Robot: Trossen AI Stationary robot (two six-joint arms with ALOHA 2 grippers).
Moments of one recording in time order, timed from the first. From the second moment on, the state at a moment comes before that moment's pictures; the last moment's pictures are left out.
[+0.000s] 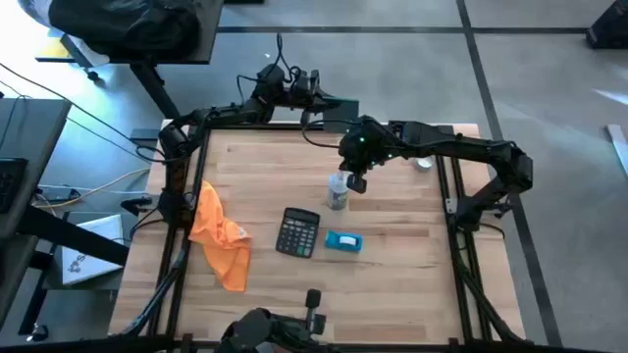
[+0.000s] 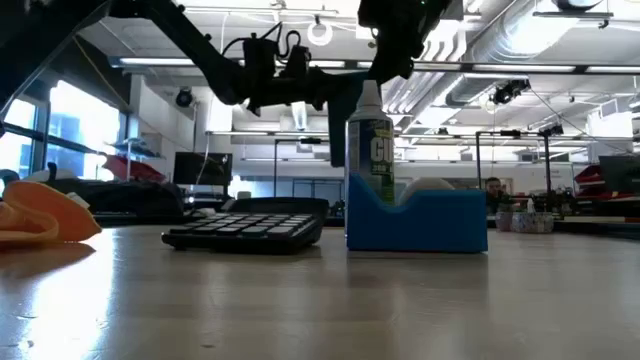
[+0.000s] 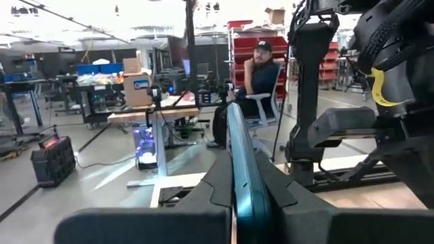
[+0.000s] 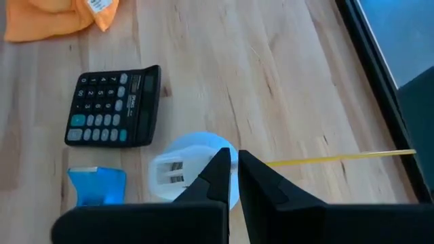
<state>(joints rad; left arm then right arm) 0.74 2.01 1.44 0.75 0.89 -0.05 -0.25 1.58 1.46 -0.83 -0.06 -0.08</state>
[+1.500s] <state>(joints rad) 0.75 2.01 1.44 0.75 0.90 -0.05 -0.25 1.60 1.50 -0.89 0.01 -0.07</state>
